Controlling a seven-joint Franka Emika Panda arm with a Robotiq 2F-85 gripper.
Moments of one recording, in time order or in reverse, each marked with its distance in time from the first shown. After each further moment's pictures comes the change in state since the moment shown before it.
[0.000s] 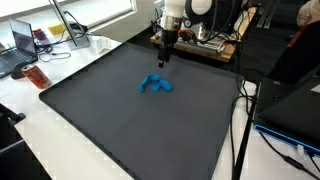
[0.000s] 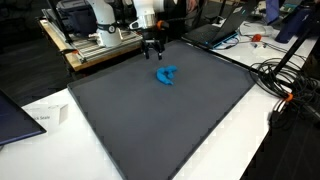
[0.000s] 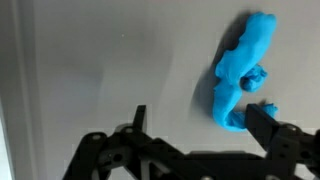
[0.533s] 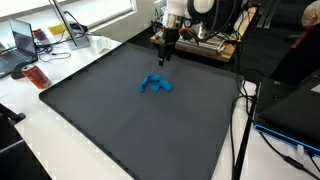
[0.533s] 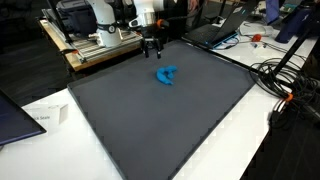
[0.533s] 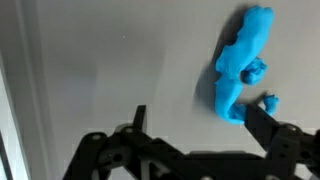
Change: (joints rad) arm 0.024 -0.012 0.007 -0.010 0.045 0.037 0.037
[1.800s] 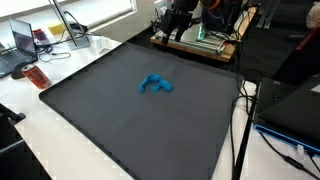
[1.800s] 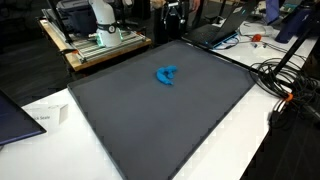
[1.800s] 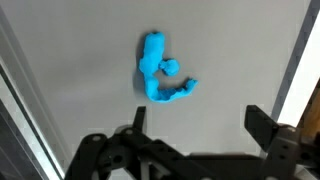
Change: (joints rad) arm -0.170 0.095 0.245 0.726 0.958 0.610 -0.869
